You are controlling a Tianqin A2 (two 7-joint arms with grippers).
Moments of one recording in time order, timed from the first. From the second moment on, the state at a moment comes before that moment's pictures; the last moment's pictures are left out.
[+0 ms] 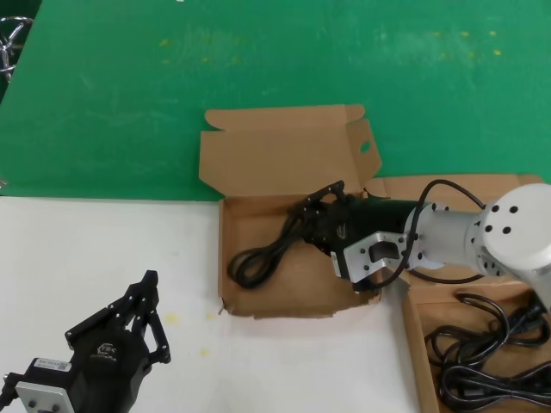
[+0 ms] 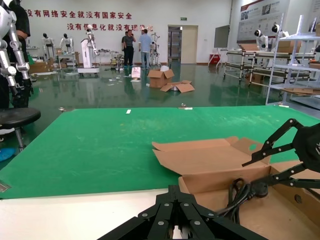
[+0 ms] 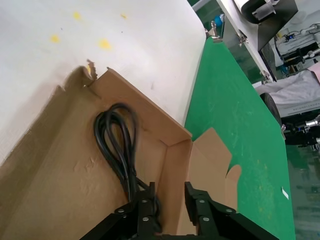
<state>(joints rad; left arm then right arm) -0.04 -0.29 1.62 -1.58 -1.78 0.03 -0.01 1.21 0.14 -2.16 0.65 1.32 -0.67 -0.83</state>
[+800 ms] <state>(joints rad) -0.04 -0.29 1.62 -1.58 -1.78 0.03 -0.01 0.98 0.07 -1.49 1.27 0.89 -0.98 0.01</state>
